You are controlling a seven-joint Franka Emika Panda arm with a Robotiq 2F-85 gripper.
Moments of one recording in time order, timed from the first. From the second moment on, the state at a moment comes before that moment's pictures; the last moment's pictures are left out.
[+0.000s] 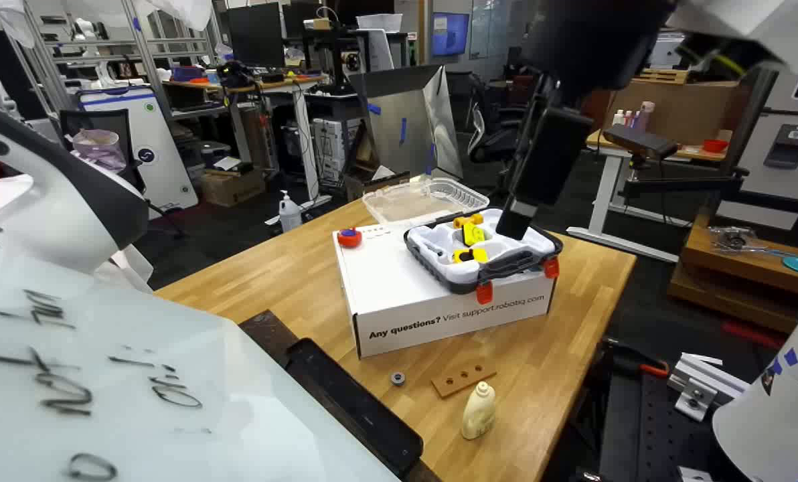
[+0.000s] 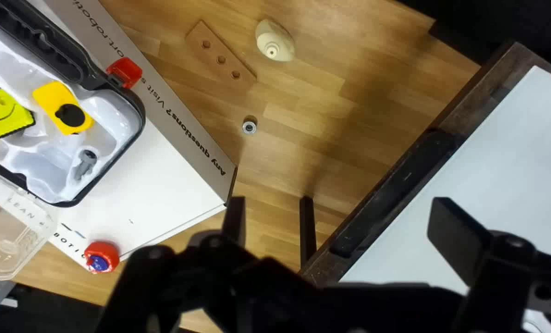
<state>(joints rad) 0.22 -0.82 0.24 -2.68 0.09 2.13 0.08</state>
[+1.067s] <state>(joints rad) 0.00 -0.65 0.20 -2.62 0.08 2.16 0.40</state>
